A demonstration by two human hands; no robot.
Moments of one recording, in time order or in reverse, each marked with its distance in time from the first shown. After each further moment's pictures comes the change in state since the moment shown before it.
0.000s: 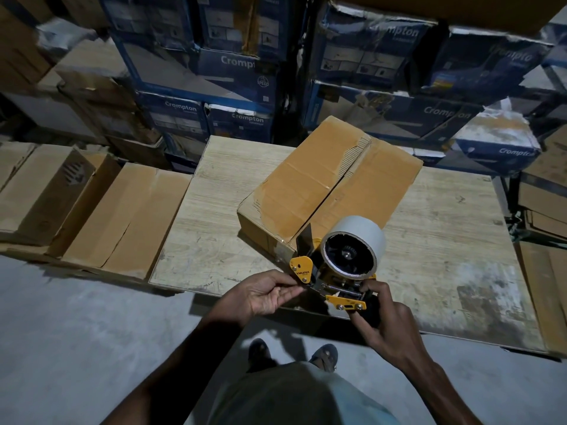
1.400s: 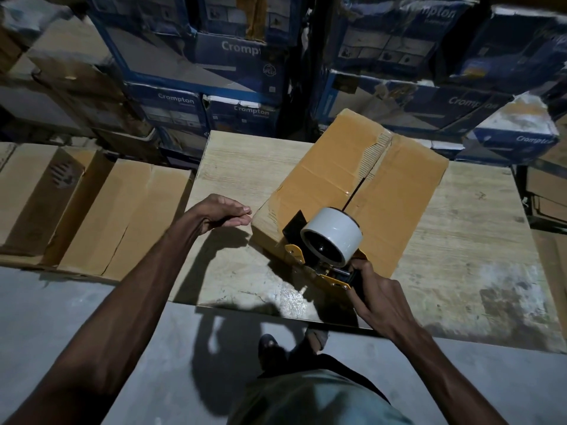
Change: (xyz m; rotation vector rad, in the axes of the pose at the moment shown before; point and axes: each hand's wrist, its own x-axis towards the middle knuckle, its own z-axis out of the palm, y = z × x) left_hand 0.020 0.240 -0.083 0.707 0.203 0.421; right_hand 0.103 -0.021 0.039 -0.212 0.016 -0.062
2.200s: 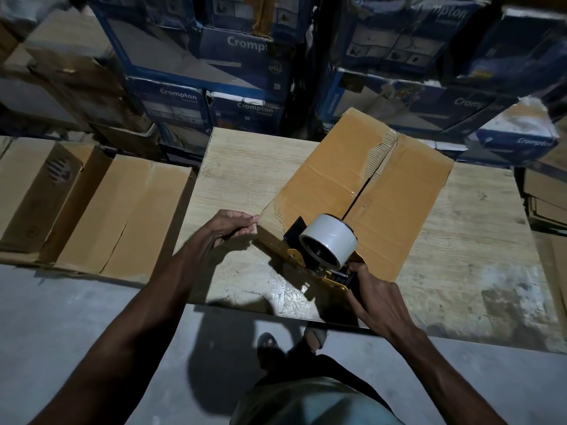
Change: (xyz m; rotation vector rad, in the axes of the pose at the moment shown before) left_hand 0.023 -0.048 0.005 -0.048 0.033 -0.005; right_hand 0.003 0.002 0.026 -0.110 -0.020 -0.024
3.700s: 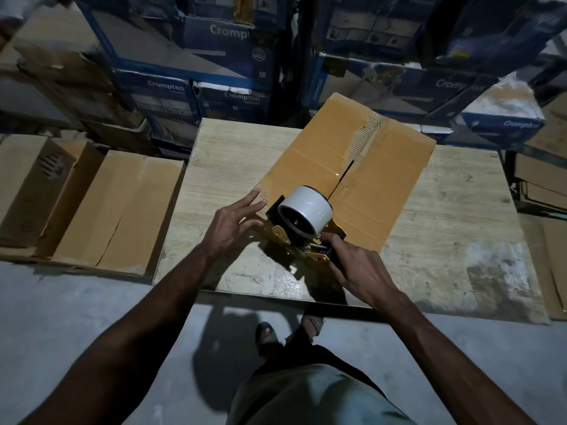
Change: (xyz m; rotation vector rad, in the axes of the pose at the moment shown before) left_hand -0.035 -0.044 0.040 0.821 0.123 1.020; right_hand 0.005 -0.001 -0.014 -0.026 -0.119 -0.046
